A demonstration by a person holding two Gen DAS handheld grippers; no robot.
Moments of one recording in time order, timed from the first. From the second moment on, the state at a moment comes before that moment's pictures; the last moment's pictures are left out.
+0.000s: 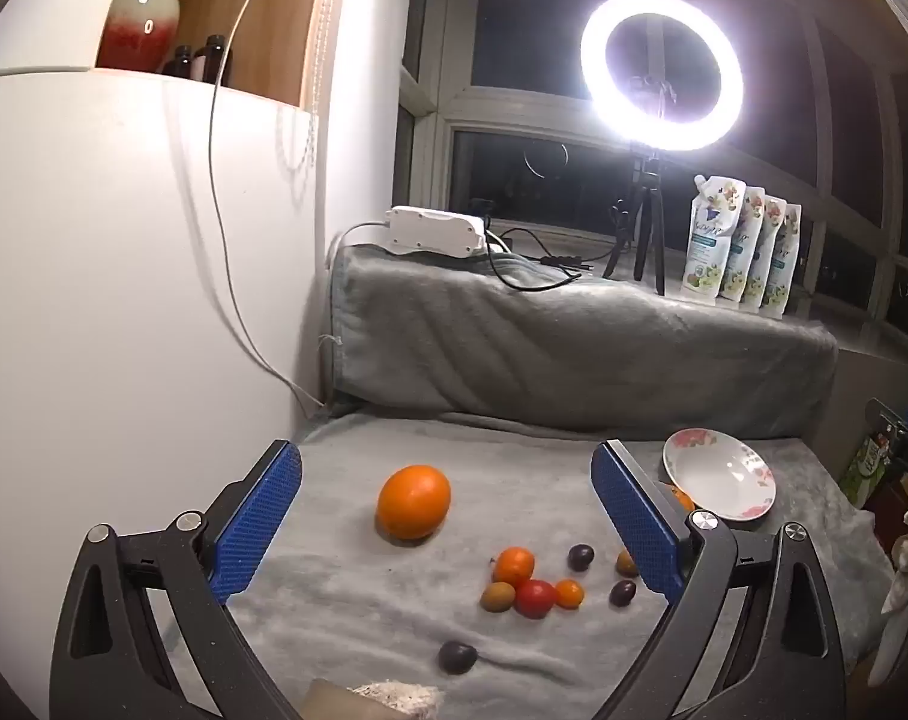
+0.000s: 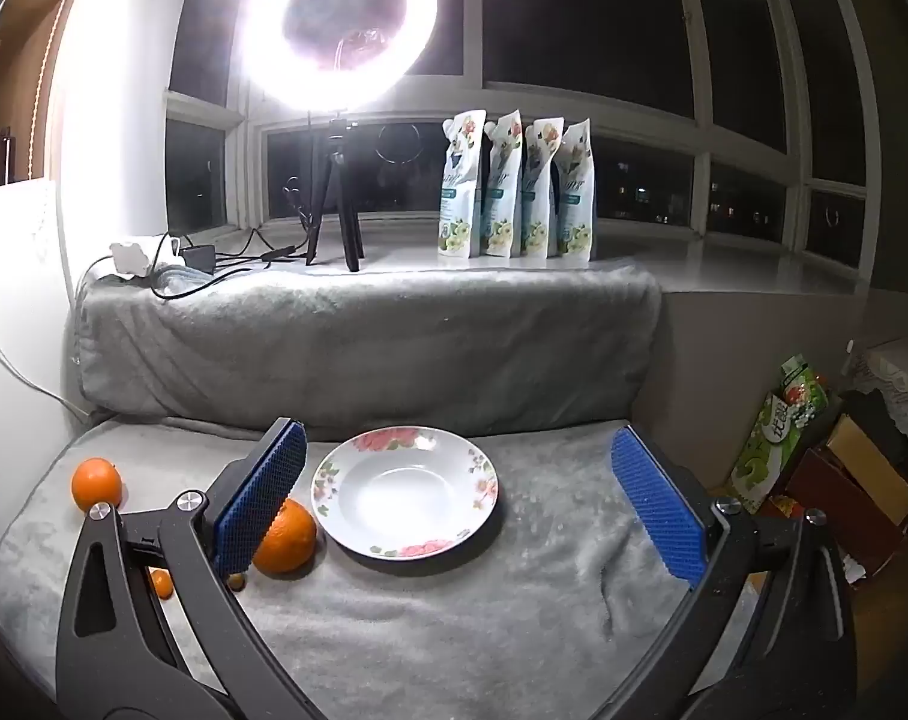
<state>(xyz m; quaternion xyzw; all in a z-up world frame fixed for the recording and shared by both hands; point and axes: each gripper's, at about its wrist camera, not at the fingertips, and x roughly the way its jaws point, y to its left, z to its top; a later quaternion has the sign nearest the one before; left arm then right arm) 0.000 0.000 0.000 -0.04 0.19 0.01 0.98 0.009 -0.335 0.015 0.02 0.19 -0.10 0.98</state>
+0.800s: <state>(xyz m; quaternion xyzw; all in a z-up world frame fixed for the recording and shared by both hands) 0.006 0.008 -0.009 -0.05 0.21 0.01 0.98 0.006 -0.334 0.016 0.02 0.19 -0.11 0.98</state>
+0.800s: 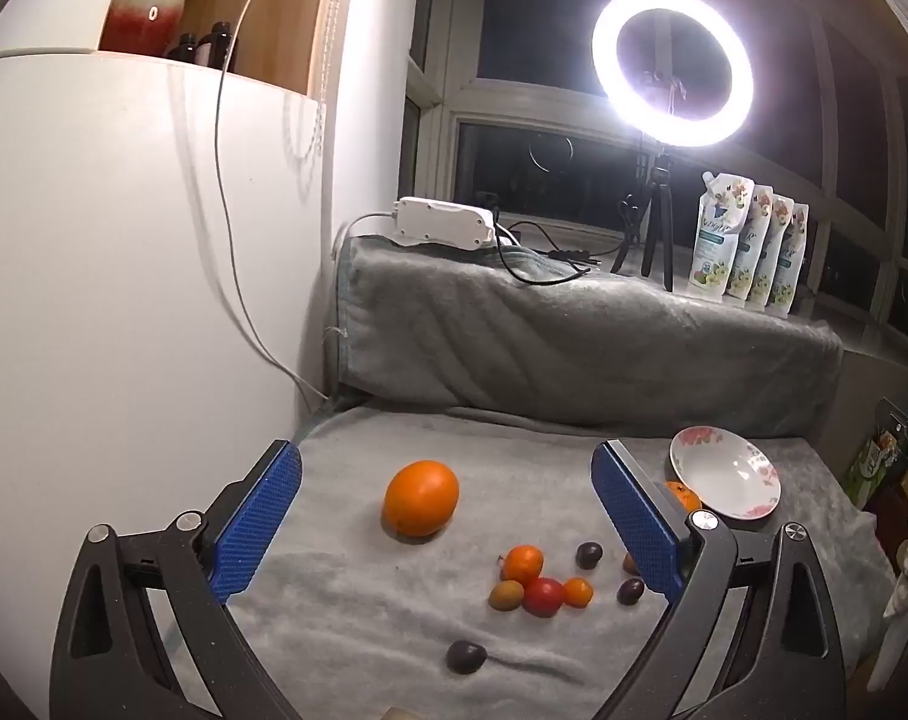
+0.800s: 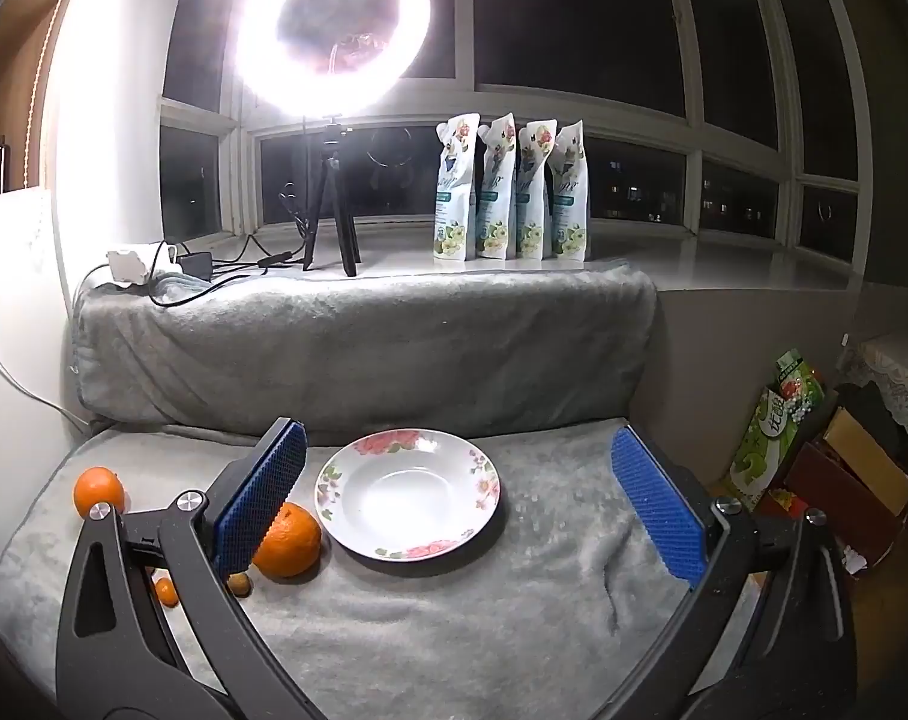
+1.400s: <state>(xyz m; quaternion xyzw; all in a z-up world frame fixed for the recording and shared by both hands) 0.003 0.006 -0.006 -0.05 0.20 0.01 0.98 0.005 -0.330 0.016 0.01 0.19 -0.11 0.98</state>
